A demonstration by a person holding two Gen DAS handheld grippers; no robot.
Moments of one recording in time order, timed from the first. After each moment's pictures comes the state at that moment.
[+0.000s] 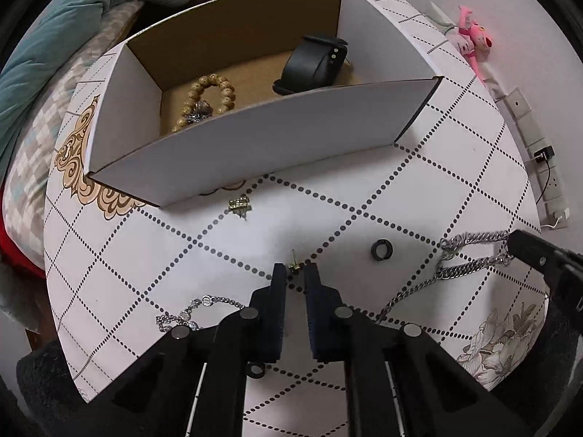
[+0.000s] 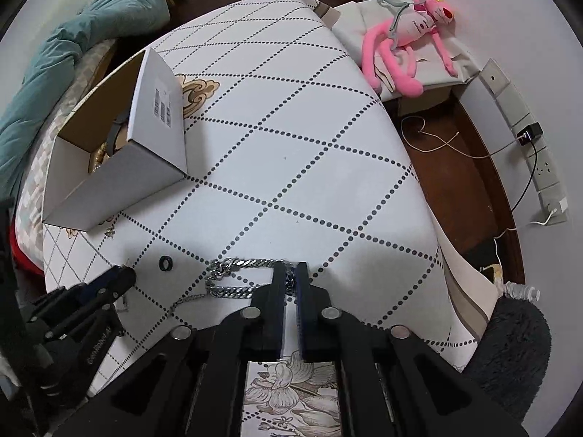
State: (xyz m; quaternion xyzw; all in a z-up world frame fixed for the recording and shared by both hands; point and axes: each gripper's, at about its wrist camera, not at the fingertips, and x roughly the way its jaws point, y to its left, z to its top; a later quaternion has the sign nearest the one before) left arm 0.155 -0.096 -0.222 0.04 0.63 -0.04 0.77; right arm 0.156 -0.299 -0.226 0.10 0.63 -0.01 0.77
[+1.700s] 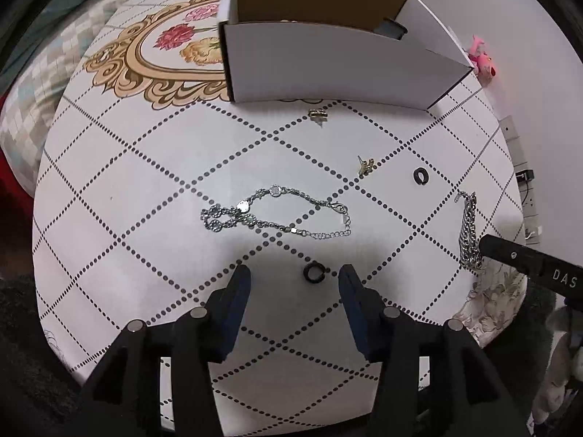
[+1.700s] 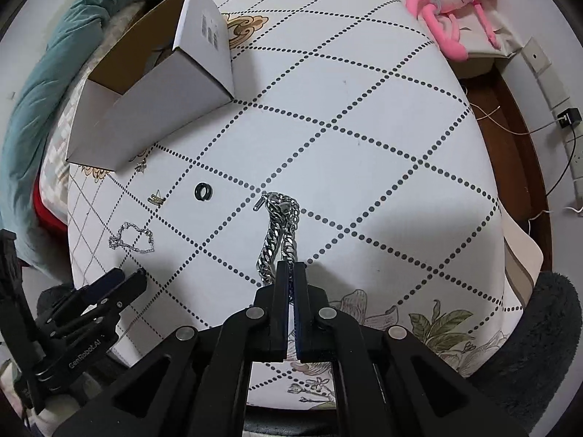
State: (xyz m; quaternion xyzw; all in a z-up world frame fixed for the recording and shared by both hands) left arm 0.106 -0.034 -0.216 -0.06 0.65 -0.04 0.76; right arm 0.129 -0.281 -0.240 0.12 0.68 0.07 0.72
